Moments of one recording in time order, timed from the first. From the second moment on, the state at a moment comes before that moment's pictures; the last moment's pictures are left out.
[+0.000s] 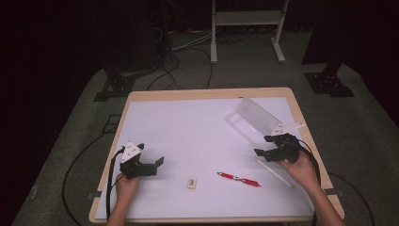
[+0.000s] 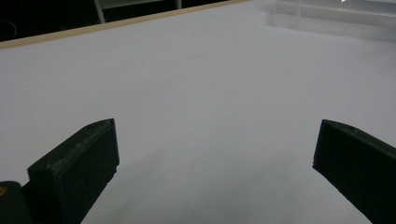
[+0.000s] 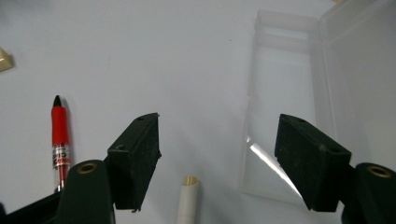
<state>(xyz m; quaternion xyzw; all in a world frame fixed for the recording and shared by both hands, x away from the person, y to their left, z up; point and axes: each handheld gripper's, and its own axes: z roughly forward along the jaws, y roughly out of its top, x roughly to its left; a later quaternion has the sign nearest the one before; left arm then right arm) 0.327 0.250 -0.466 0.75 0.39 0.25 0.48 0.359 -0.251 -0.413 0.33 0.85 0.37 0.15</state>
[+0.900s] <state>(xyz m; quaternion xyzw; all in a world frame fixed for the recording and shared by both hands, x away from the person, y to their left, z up) 0.327 0.251 -0.466 0.75 0.39 0.25 0.48 0.413 -0.216 -0.430 0.36 0.87 0.31 0.13</state>
